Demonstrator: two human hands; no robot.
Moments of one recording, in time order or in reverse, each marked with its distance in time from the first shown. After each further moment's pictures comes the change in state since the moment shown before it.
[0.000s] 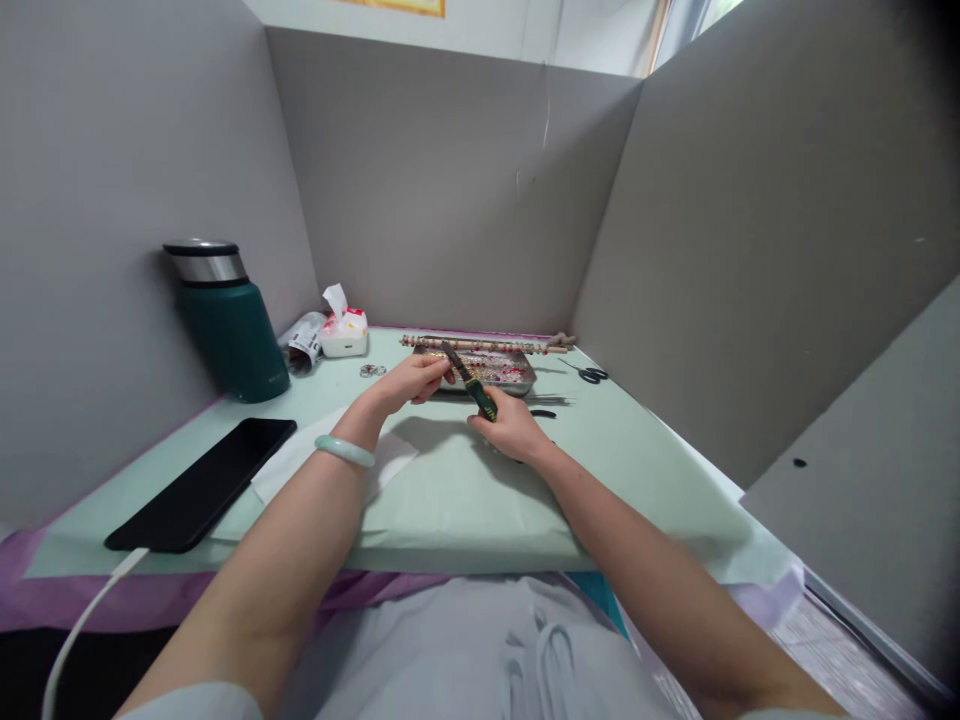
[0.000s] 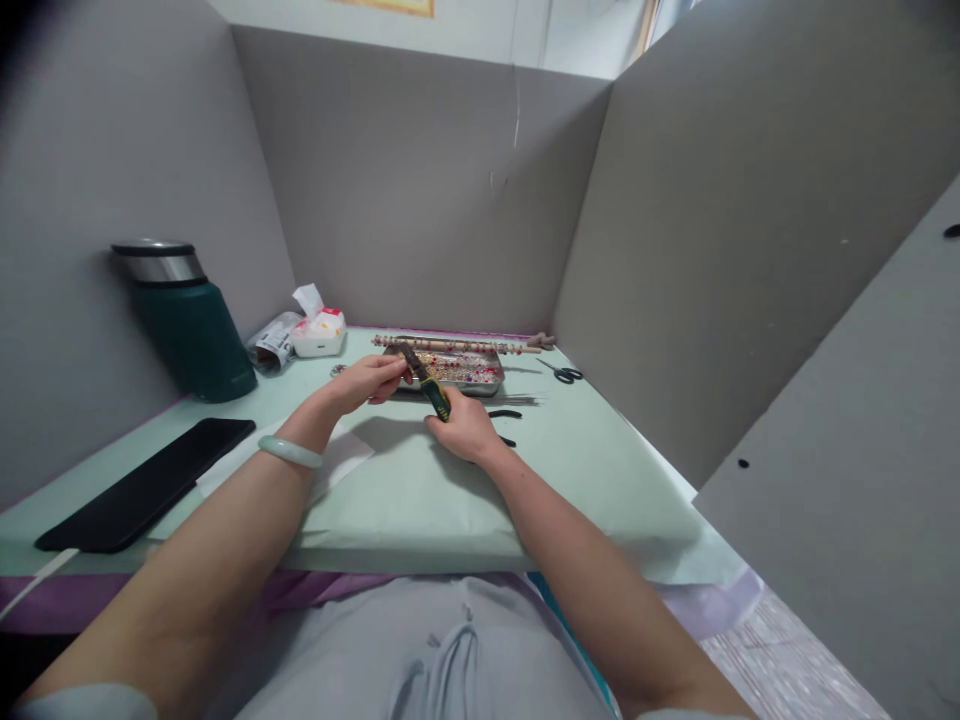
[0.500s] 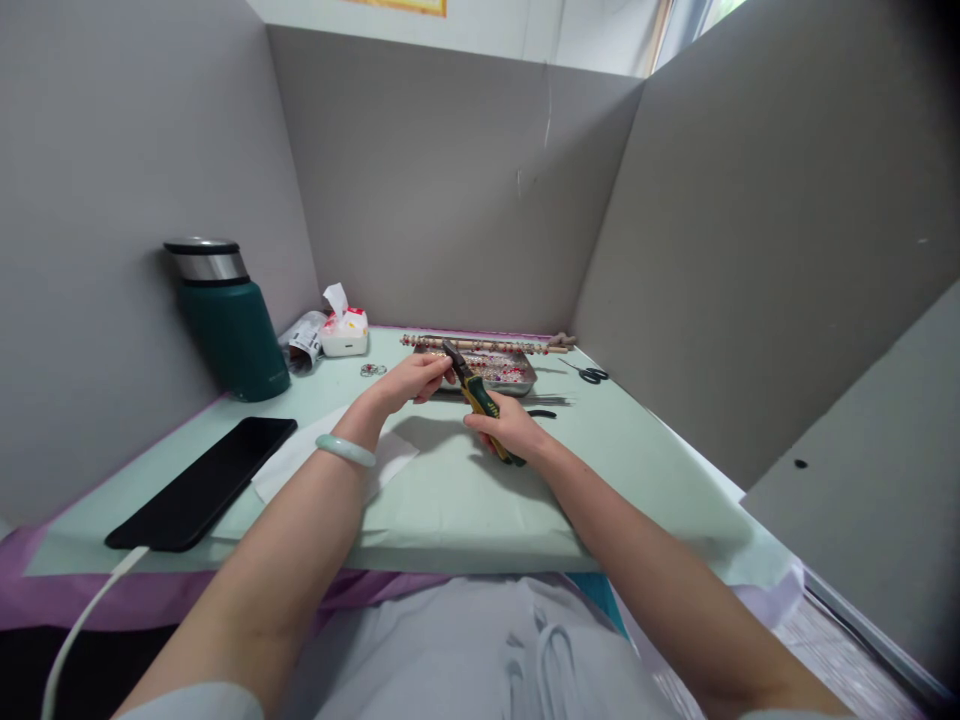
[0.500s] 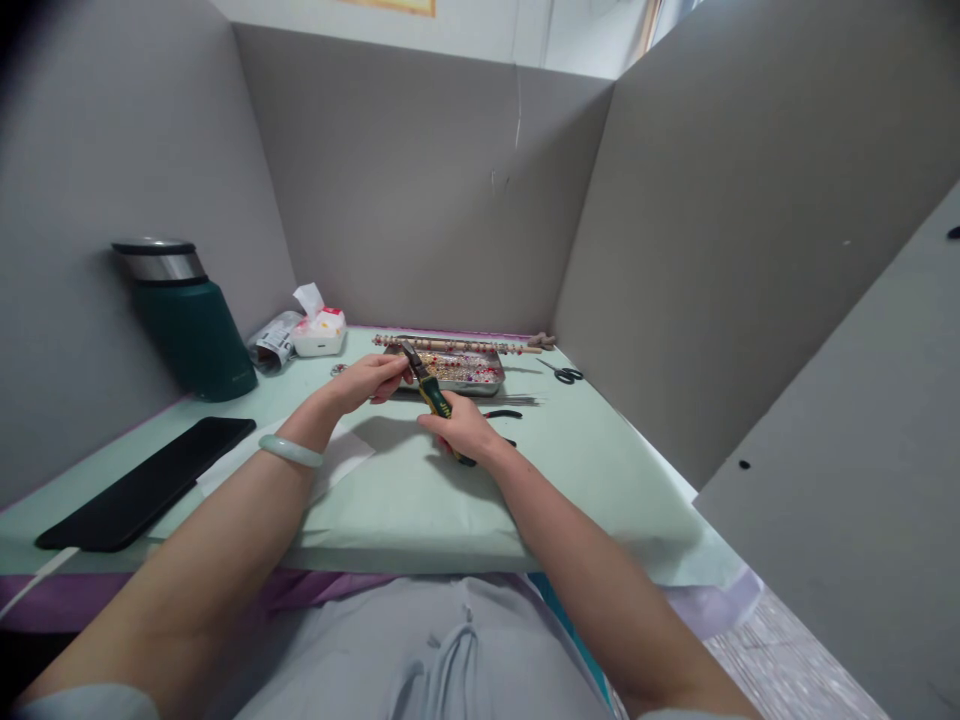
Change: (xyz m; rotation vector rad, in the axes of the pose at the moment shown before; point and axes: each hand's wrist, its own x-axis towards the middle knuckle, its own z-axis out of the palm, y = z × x) left_hand 0.000 0.000 0.000 0.022 0.002 0.019; right_hand -0.003 -0.001 0.000 0.453 -0.266 0.147
